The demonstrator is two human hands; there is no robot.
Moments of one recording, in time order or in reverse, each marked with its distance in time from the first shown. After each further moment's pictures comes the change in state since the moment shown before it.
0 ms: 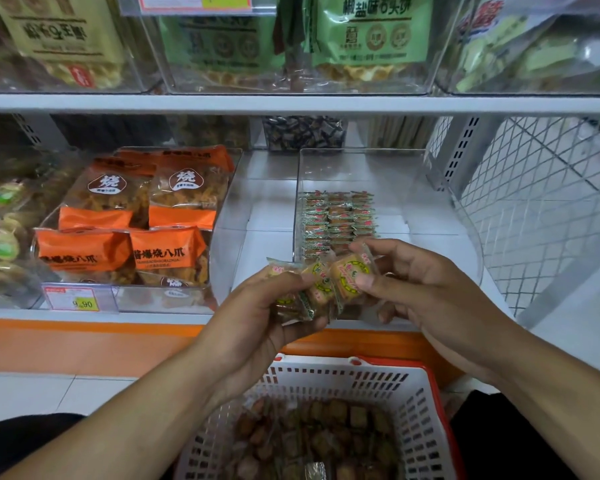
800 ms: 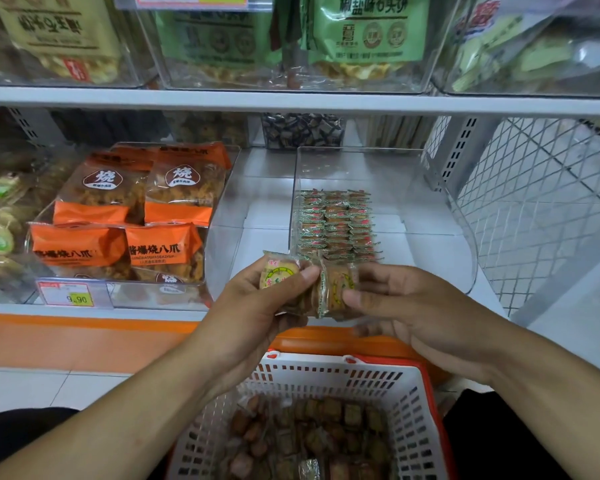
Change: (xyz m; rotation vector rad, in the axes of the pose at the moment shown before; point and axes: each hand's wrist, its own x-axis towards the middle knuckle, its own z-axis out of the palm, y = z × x) left_hand 0.004 -0.004 -0.004 0.156 -0.010 0.139; right_hand 0.000 0.001 0.001 0.155 -0.218 0.206
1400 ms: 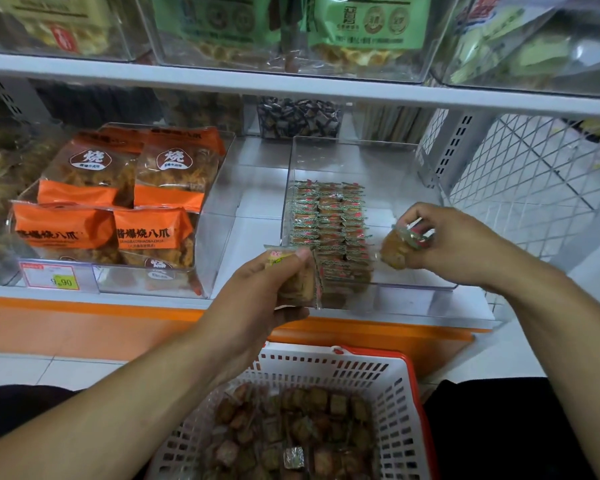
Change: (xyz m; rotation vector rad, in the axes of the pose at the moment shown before) left_hand 0.004 -0.009 0.011 0.024 0.065 -0.089; right_hand 0.020 -0.038 -0.075 -1.027 0.473 -0.032
